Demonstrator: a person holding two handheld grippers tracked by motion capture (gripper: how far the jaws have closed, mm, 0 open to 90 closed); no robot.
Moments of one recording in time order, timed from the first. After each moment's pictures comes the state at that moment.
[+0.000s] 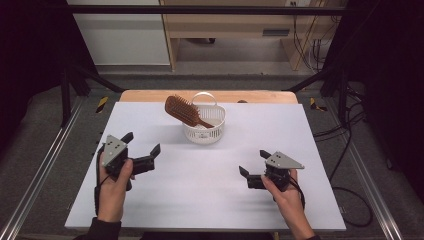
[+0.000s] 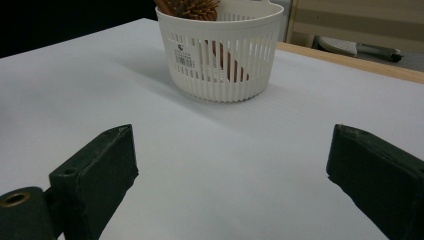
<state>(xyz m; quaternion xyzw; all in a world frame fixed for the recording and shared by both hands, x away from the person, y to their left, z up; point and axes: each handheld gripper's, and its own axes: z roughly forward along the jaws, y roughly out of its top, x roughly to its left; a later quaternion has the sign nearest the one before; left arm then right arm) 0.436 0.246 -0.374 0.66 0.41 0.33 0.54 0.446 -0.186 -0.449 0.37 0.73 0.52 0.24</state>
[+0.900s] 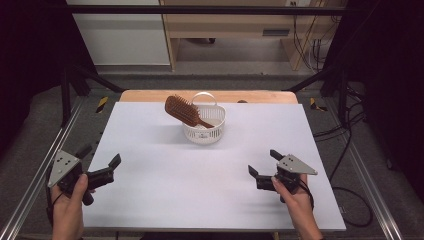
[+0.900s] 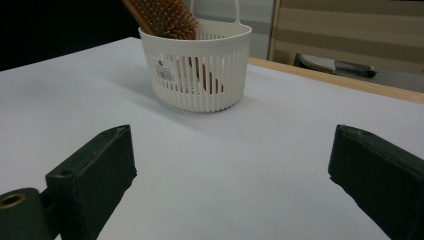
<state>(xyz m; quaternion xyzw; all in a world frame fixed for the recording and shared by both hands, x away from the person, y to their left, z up) 0.398 0.327 -0.379 0.63 0.43 0.36 0.53 0.436 -0.210 -0.447 0.38 0.70 0.54 0.27</state>
